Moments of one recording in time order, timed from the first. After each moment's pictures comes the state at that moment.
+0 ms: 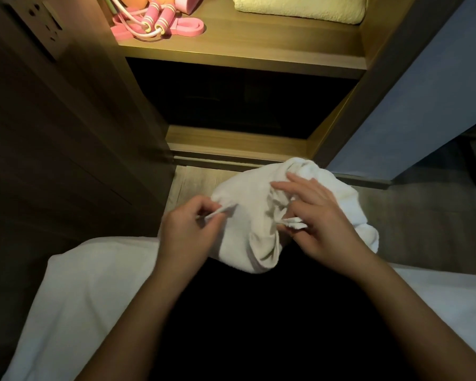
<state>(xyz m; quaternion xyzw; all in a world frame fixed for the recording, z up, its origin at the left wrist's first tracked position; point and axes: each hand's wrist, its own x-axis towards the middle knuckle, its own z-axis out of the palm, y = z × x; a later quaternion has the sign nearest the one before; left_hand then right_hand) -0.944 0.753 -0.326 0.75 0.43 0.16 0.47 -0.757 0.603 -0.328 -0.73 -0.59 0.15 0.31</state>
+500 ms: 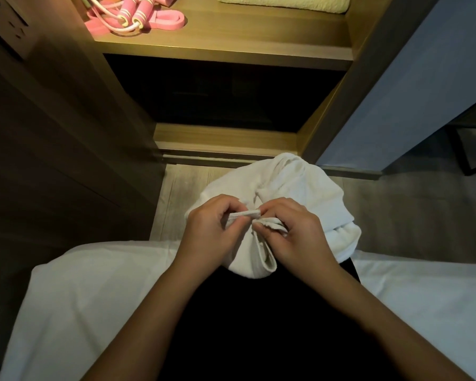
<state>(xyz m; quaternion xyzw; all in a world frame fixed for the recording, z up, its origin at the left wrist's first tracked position) -0.906 0.737 -0.338 0.82 0.30 0.16 0.46 -0.793 0.612 -0.342 -0.78 -0.45 0.15 0.41</state>
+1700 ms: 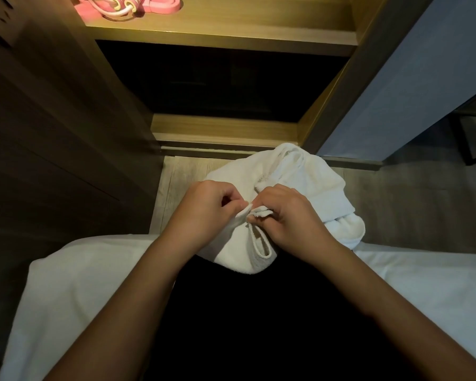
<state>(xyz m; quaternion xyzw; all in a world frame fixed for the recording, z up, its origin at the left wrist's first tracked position) -0.891 0.767 -0.328 0.86 0.31 0.00 0.41 -0.779 0.630 -0.345 -0.78 -0.51 0.20 0.30</state>
